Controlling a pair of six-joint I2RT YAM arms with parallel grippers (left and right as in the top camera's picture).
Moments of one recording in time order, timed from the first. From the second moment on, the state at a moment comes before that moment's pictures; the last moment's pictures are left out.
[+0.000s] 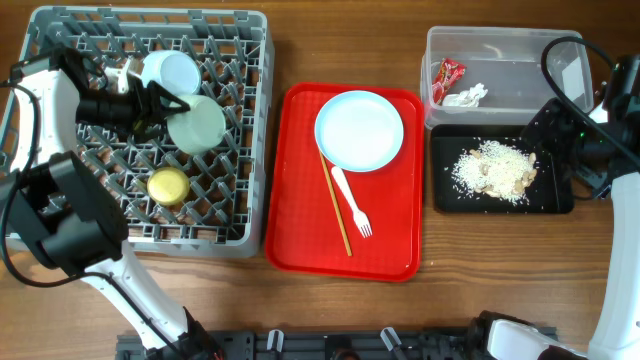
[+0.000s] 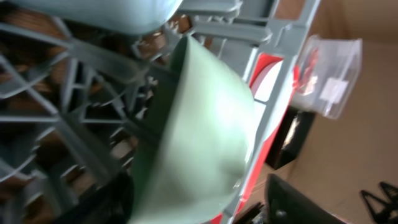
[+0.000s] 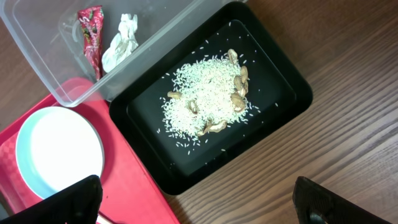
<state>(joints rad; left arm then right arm) 0.38 2.13 1.79 -1.33 0.78 0.09 -0.25 1.36 1.51 -1.31 0.02 0.43</state>
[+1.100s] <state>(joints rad) 0.07 1.71 1.78 -1.29 0.39 -0.22 -0.25 1.36 1.51 -1.30 -0.04 0.31</state>
